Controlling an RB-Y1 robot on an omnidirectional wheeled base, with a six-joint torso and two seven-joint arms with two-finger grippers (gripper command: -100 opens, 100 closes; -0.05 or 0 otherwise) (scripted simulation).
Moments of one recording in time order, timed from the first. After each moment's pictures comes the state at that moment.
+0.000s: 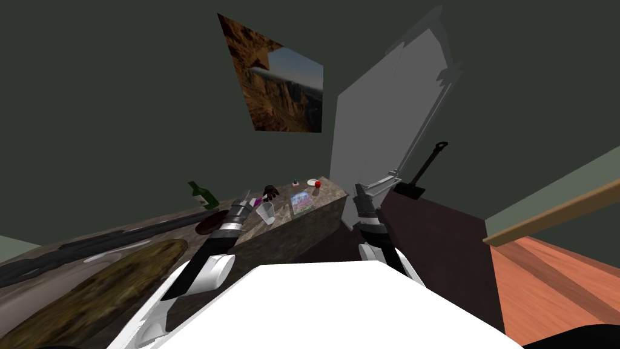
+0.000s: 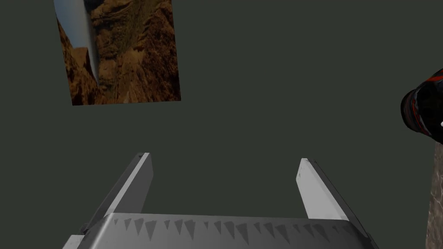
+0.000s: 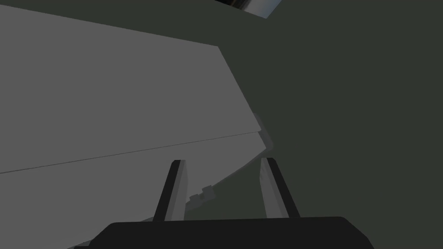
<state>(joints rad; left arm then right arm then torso) 0.53 0.39 0.22 -2.23 0.22 -0.18 0.05 0.49 -0.01 0.06 -2.26 0.11 -0.43 0.17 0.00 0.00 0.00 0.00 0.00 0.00</state>
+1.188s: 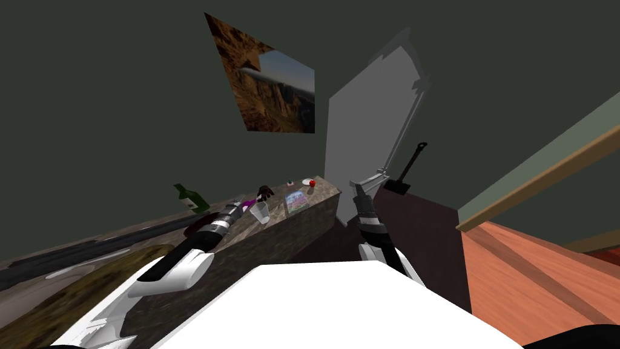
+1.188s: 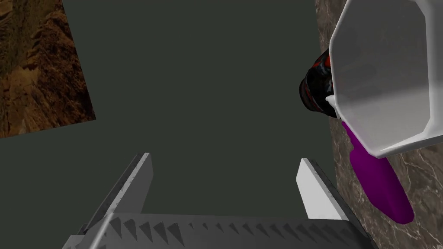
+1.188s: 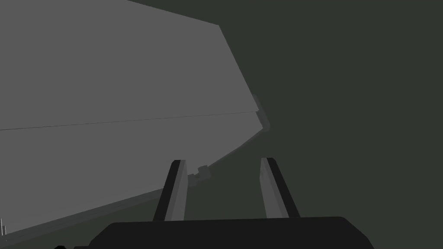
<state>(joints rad) 0.56 0.63 0.34 -2.17 0.41 0.15 0.09 0.49 -0.01 0.06 -2.26 0.11 -0.43 0.17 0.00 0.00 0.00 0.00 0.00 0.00</state>
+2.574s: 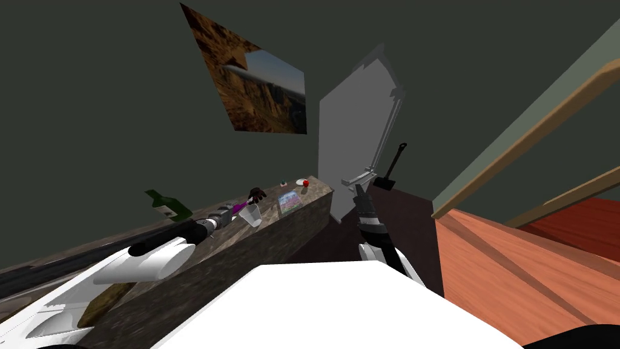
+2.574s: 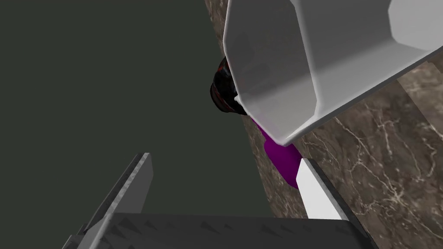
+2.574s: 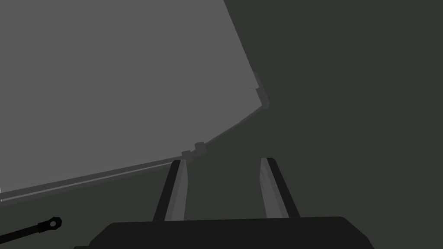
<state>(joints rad) 0.58 0.88 0.45 -2.09 0.66 0.55 0.14 0.49 -0.01 0.06 -2.26 0.11 -0.43 0.17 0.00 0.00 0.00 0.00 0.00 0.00</state>
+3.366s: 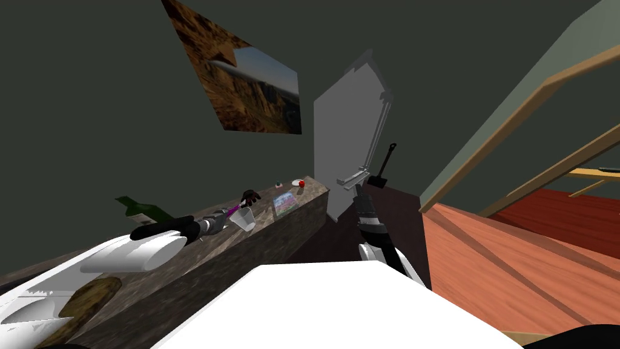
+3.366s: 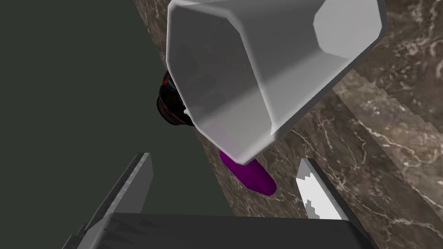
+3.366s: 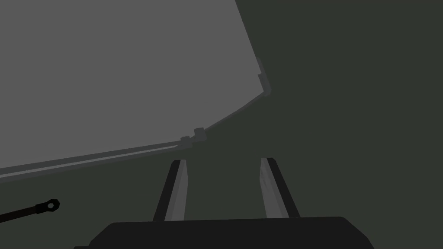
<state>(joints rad) 0.59 1.02 0.49 -2.04 0.82 0.80 0.16 0.49 -0.01 0.06 -2.26 0.11 -0.43 0.17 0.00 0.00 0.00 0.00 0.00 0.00</state>
